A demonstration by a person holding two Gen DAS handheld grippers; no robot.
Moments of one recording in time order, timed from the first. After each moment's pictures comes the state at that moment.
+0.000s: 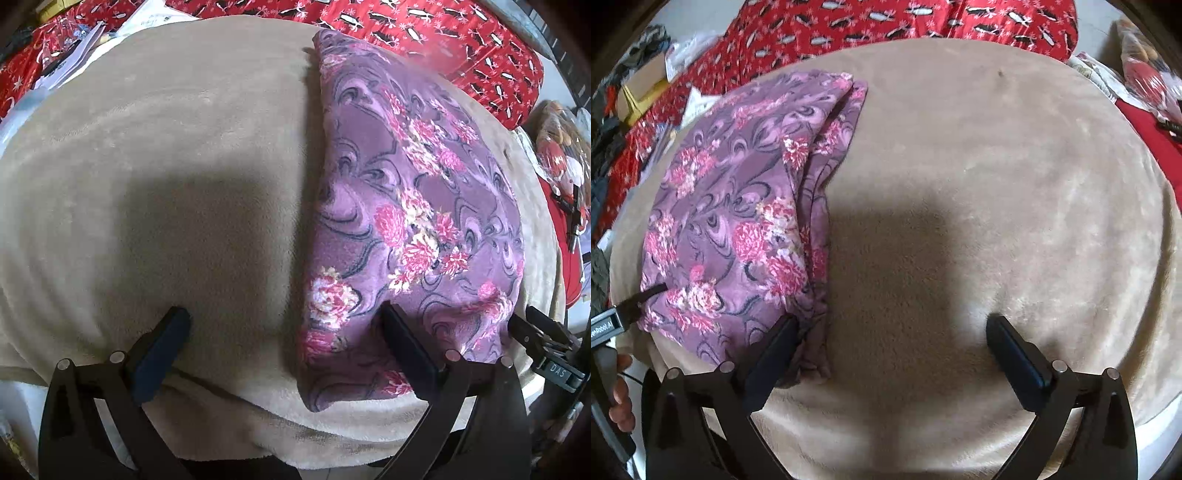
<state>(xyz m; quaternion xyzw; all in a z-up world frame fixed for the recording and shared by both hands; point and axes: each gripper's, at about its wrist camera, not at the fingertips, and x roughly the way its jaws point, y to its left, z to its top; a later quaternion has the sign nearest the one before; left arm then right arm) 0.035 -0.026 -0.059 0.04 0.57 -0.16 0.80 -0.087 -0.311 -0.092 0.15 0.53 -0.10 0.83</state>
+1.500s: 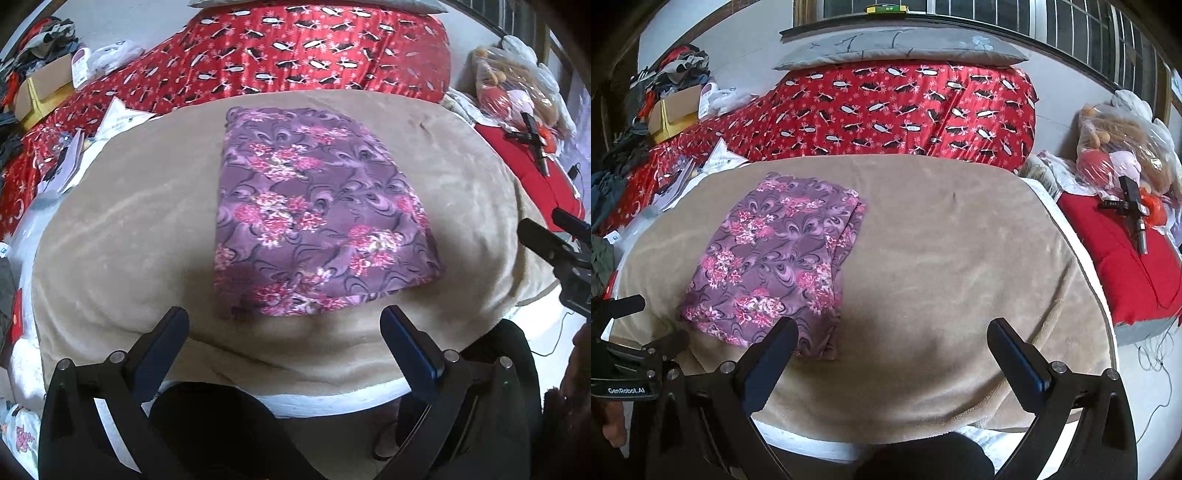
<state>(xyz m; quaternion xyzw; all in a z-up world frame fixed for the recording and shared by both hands) -0.062 -0.080 0.012 0.15 0.45 -0.22 0.85 -0.161 -0.280 0.012 0.06 0.37 -0.15 0.91</state>
